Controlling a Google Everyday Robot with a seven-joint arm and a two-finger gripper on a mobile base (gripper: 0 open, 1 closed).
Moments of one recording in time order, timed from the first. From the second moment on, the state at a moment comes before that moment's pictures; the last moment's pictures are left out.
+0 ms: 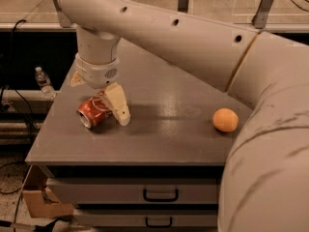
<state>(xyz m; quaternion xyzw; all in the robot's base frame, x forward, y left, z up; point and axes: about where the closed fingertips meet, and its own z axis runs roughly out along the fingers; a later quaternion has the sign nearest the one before) 0.535 0.145 0.837 -0.94 0.33 0.04 0.08</state>
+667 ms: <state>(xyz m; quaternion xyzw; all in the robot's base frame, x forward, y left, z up) 0.537 0.136 0.838 -0.94 0.34 0.04 0.09</state>
